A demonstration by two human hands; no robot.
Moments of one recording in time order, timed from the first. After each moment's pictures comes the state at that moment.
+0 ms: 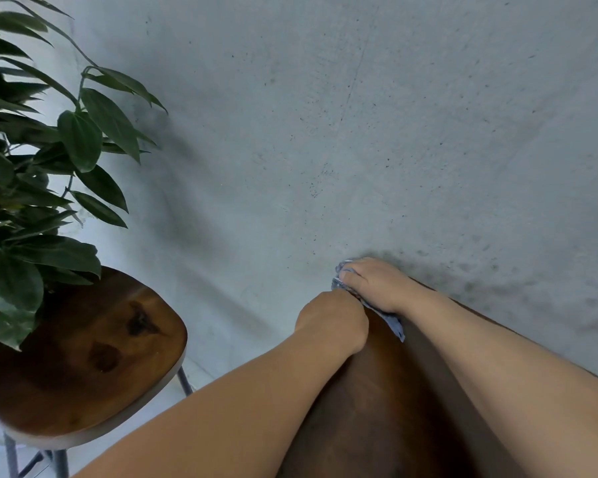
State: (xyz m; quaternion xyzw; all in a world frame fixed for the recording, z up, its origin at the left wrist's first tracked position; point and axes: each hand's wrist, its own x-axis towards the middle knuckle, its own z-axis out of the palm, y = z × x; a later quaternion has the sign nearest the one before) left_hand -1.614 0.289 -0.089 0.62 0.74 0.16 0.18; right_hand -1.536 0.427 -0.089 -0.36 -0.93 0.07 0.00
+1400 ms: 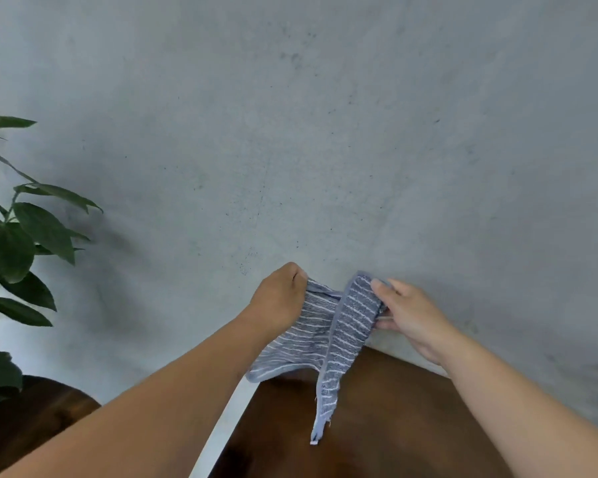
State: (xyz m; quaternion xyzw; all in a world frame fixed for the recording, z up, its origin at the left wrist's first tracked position) left_hand -1.631 0.289 0.028 0.63 0.60 0.46 0.18; right_hand -1.429 0.315 0.054 -0.51 -0.65 0.41 0.39
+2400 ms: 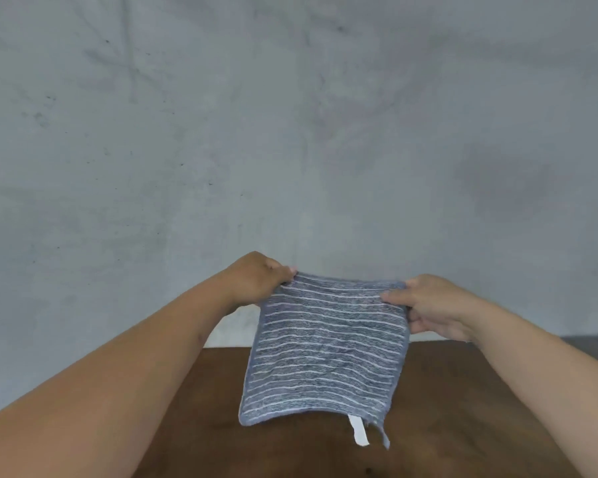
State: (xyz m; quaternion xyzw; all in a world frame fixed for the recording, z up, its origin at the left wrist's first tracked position) left_hand -1.378 0.144 0.161 0.80 0.41 0.33 0.31; right_hand -1.124 0.050 0.161 -0.67 -0.51 0.31 0.43
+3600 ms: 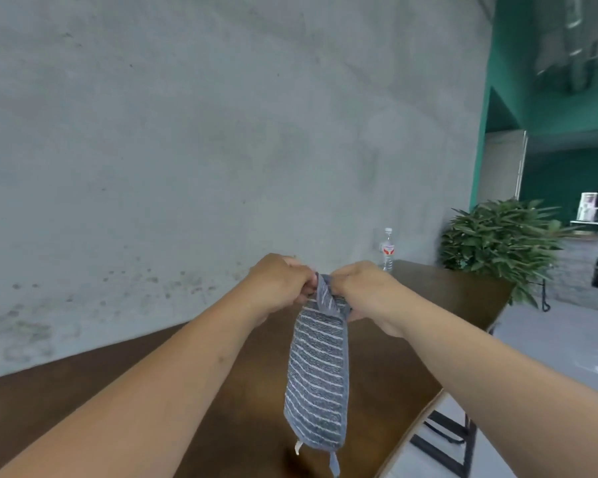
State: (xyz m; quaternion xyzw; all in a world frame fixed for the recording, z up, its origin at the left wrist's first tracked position) left_hand -0.903 -0.065 0.136 0.81 0.21 0.27 0.47; right_hand -0.802 -0.173 0.129 -0.76 -0.39 0.14 0.49
